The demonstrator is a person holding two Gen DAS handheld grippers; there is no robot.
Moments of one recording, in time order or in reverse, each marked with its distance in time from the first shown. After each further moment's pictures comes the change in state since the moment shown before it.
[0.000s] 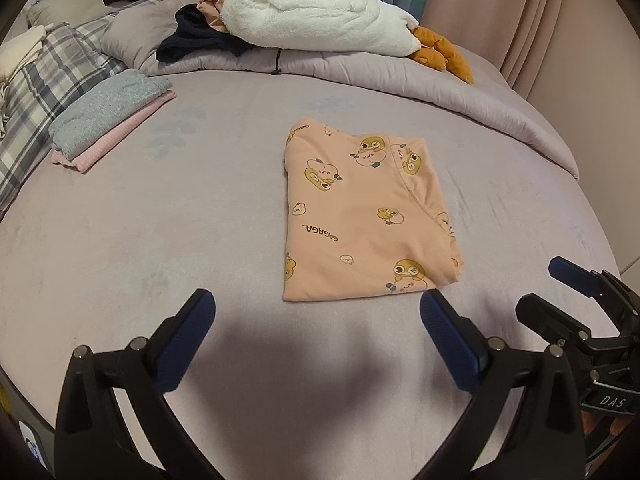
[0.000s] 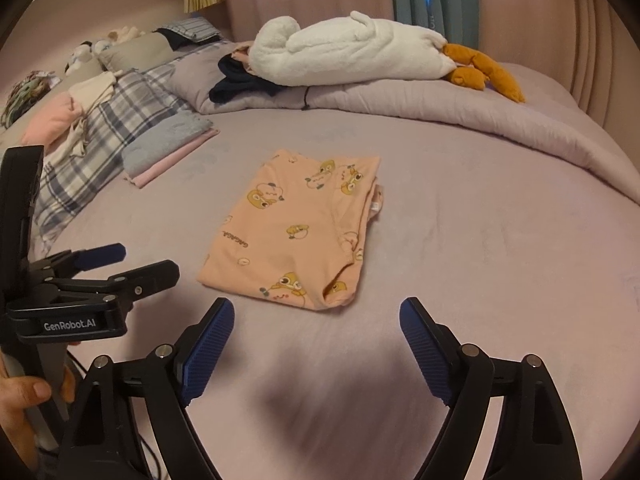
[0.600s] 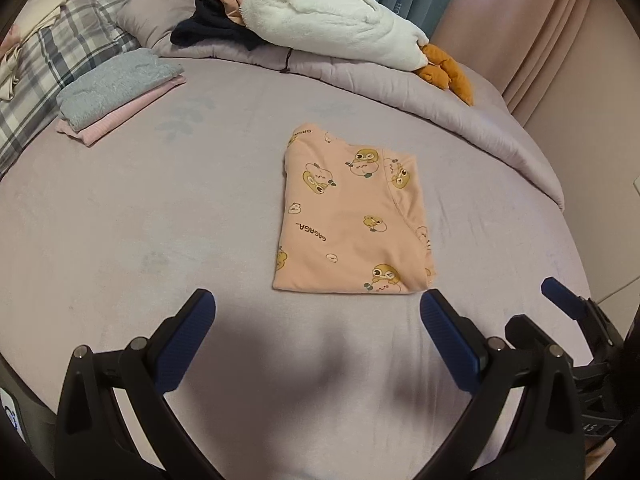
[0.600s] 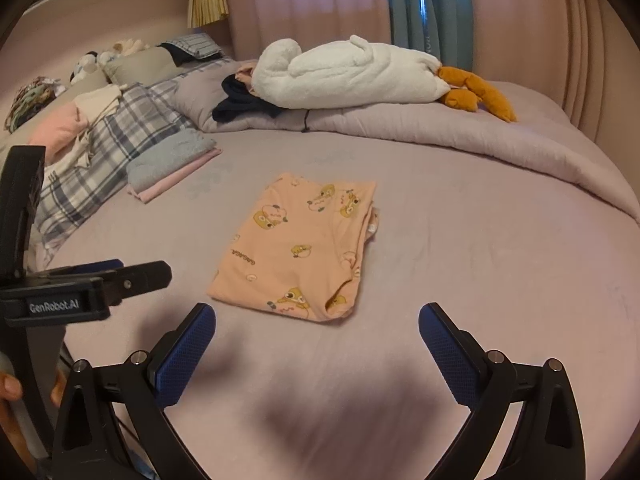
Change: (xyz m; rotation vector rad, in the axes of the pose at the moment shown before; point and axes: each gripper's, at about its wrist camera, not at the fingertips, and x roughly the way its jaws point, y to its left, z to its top) left arm -0.024 0.005 0.004 -0.131 0.016 -0.057; right arm -0.021 0.008 0.001 -0.005 -0.068 -0.018
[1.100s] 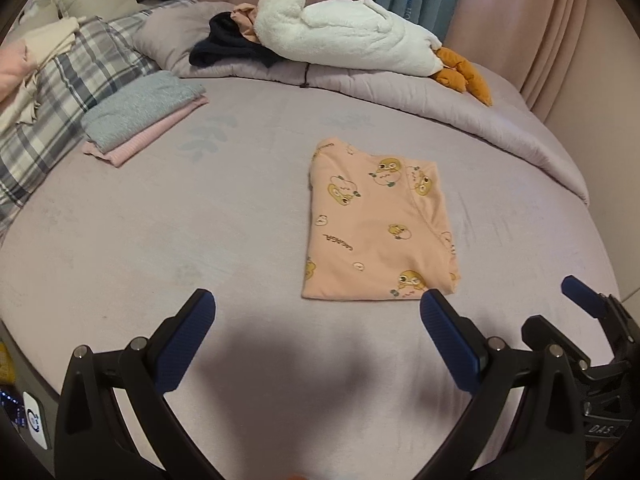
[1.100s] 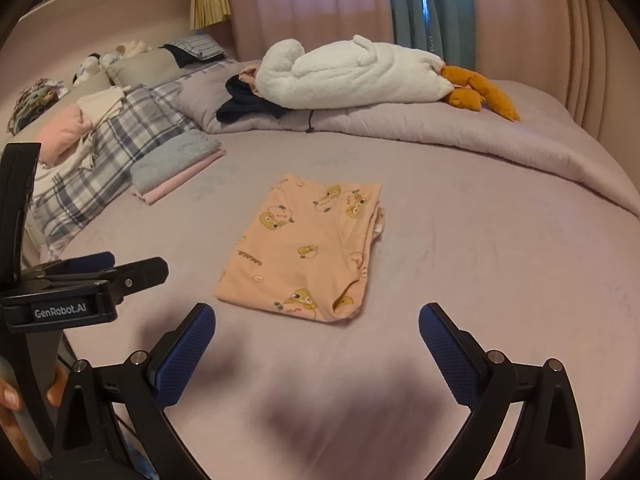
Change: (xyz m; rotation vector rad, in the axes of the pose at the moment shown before) left arm -0.009 -0.006 -0.003 0.048 -0.050 0.128; right arm -0.001 0.003 0.000 0.003 -0.001 0.016
